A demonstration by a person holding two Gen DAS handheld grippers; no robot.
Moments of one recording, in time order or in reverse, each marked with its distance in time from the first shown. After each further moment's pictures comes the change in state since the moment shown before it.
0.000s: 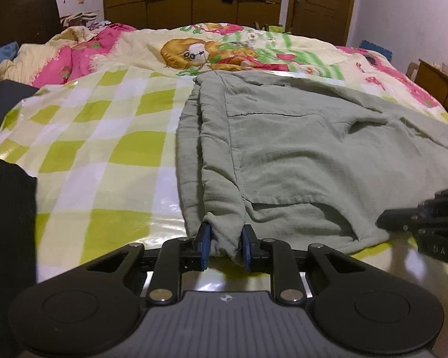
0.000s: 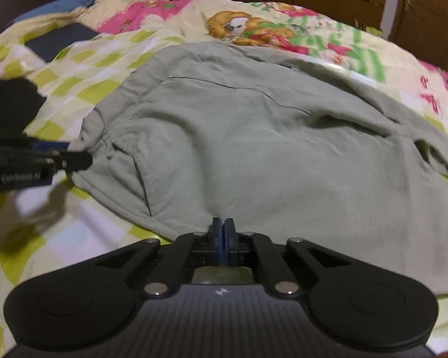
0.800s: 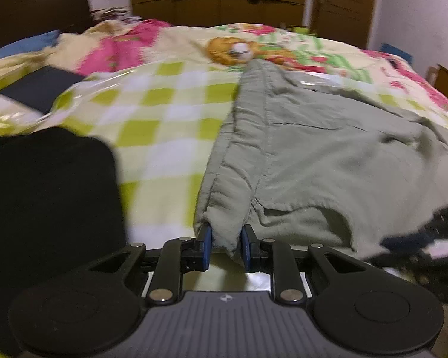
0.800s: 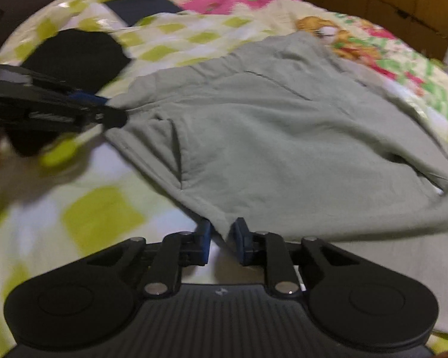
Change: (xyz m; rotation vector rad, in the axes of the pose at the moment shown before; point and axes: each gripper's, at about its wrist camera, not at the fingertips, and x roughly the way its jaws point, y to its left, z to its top) left arm -0.049 0.068 -0.028 -0.057 0.007 0.091; right arm -0.005 0.082 -0.012 -0.199 0.033 0.199
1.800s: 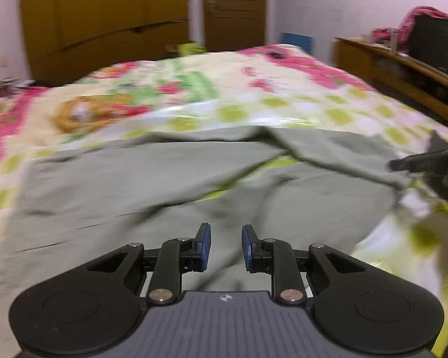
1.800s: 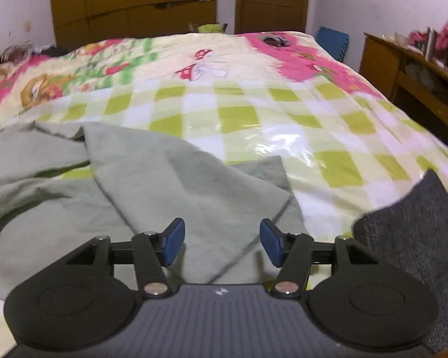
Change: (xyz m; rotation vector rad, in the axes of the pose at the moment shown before) left arm -0.004 -0.267 0.048 0.308 -0.074 -0.288; right arm -0.186 -0.305 -0.180 0.619 -0.160 -0.551
